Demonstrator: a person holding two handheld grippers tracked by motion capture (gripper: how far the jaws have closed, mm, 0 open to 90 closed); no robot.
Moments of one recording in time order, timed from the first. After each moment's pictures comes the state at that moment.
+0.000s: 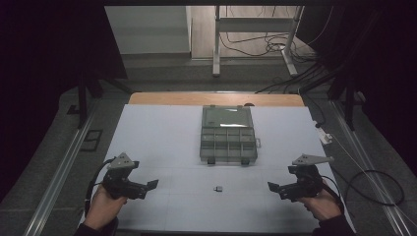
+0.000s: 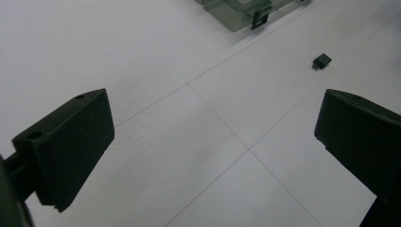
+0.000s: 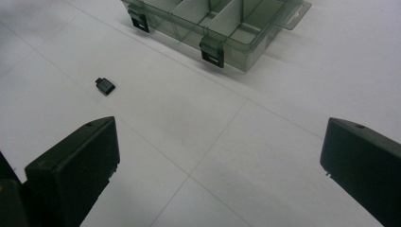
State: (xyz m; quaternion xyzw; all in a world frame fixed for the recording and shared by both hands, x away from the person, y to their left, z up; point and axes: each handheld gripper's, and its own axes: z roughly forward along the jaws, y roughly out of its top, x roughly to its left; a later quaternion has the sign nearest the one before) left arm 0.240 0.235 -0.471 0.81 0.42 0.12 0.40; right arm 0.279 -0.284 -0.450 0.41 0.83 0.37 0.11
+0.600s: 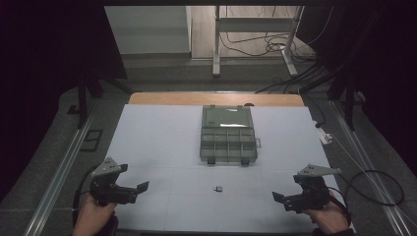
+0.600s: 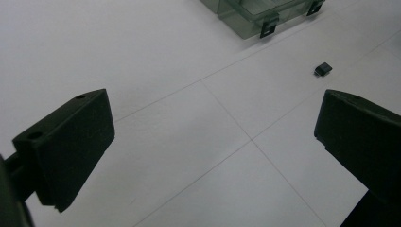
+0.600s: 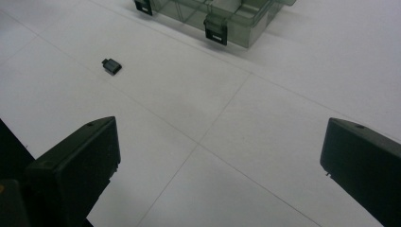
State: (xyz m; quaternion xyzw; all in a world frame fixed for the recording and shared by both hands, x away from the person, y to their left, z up) left arm 0.217 0.253 -0.462 0.78 0.45 0.13 0.41; right arm 0.251 -0.291 -0.449 0.42 0.82 0.36 0.11
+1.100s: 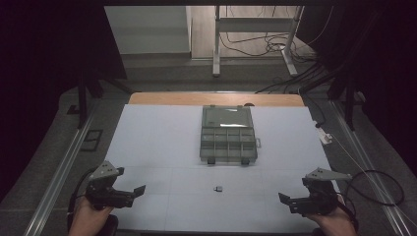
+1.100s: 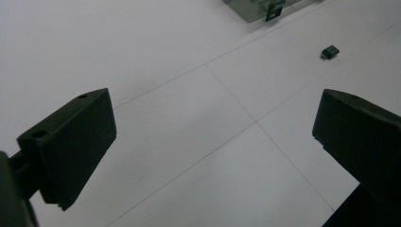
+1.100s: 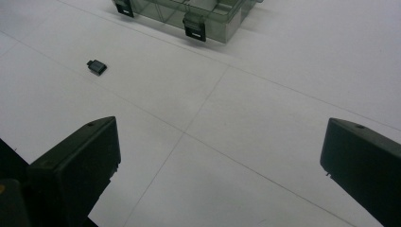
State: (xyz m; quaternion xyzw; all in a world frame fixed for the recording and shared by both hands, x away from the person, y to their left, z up) left arm 0.209 0.255 -0.460 0.79 0.45 0.14 0.38; right arm 0.237 -0.302 -0.442 0.45 0.81 0.35 0.14
